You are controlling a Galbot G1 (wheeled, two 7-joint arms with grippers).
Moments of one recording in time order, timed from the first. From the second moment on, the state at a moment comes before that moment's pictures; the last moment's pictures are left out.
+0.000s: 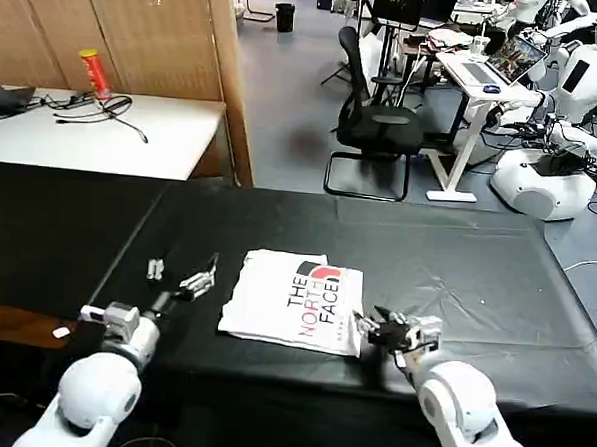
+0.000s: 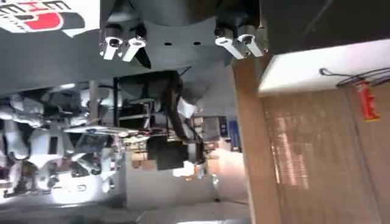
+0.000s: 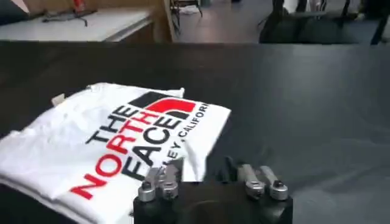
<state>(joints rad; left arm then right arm) 1.32 -1.06 -0.47 -2.06 -0.39 0.26 -0.08 -1.23 1.18 0.38 2.03 0.46 -0.74 0.05</state>
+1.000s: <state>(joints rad) 1.76 -1.16 -0.62 -2.21 -0.34 0.18 -0.11 -1.83 1.23 0.47 2.25 0.07 0.03 0.26</state>
